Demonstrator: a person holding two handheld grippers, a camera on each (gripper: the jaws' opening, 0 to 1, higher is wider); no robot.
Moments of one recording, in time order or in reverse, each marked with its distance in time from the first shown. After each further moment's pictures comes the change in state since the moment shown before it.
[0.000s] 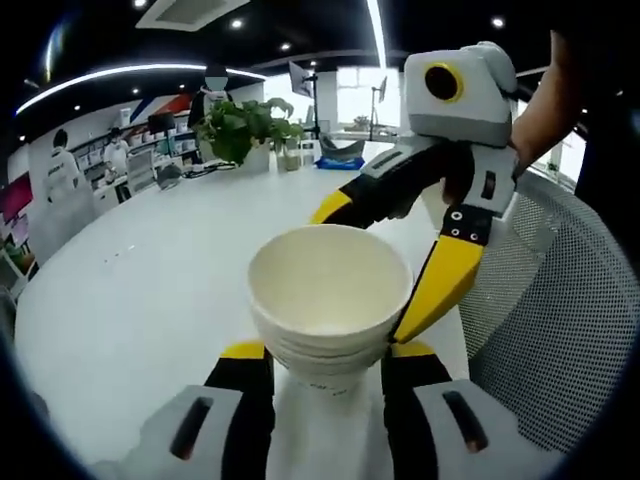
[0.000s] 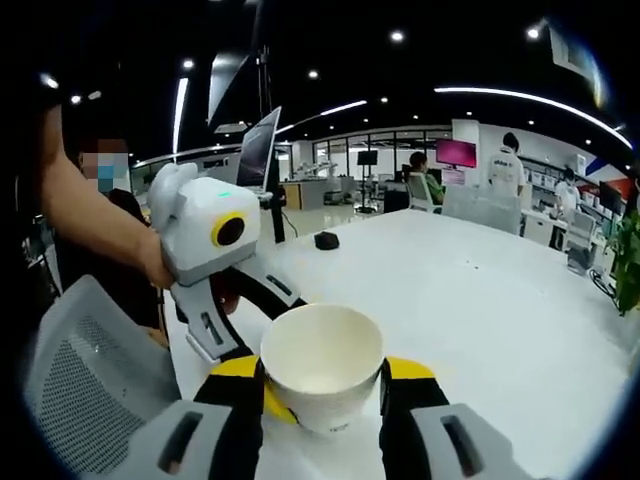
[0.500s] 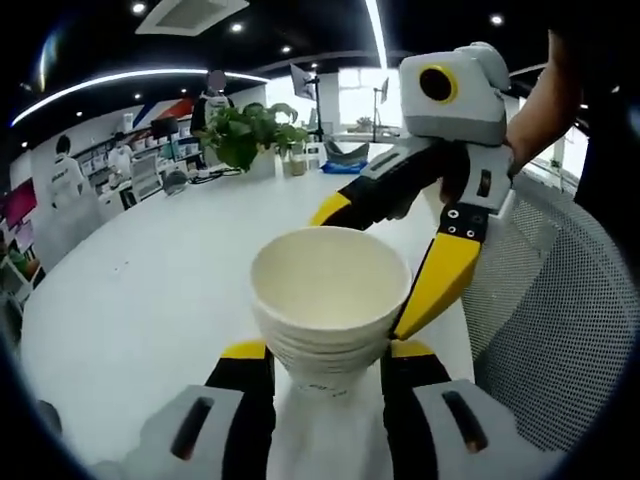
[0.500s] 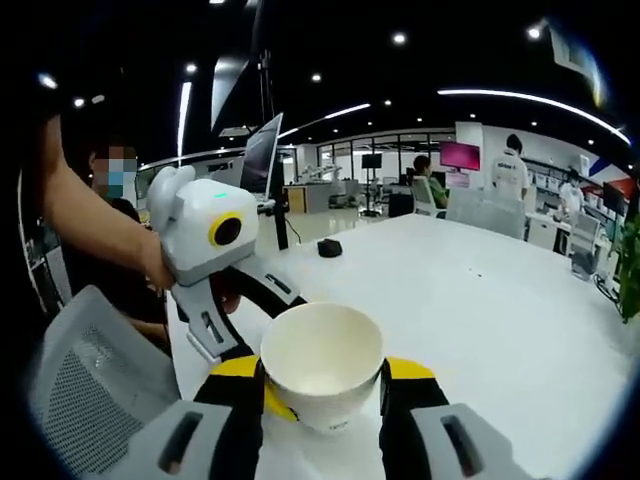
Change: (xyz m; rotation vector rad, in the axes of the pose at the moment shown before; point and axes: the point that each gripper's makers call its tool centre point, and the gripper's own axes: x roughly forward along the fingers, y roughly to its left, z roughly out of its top) left arm -0.007 0.015 0.013 0.009 -0.007 0.023; right arm 0.005 -0.009 0.019 -0.011 -0.009 0.021
